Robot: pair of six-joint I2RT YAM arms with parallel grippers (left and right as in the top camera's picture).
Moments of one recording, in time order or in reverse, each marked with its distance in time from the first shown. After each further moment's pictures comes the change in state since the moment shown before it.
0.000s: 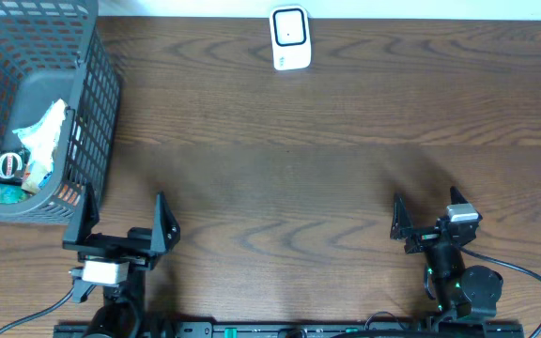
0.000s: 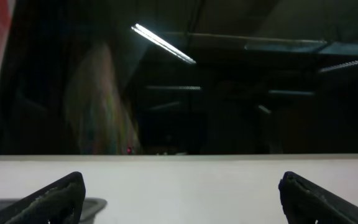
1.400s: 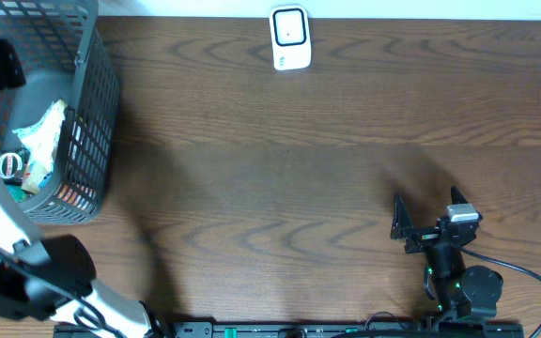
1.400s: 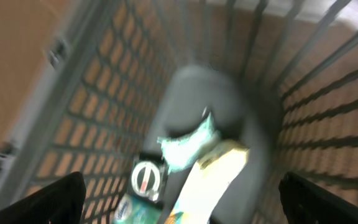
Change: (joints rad) left arm 0.544 1.828 2.125 -1.898 -0.082 0.341; right arm 0.000 0.000 0.000 0.000 0.005 -0.003
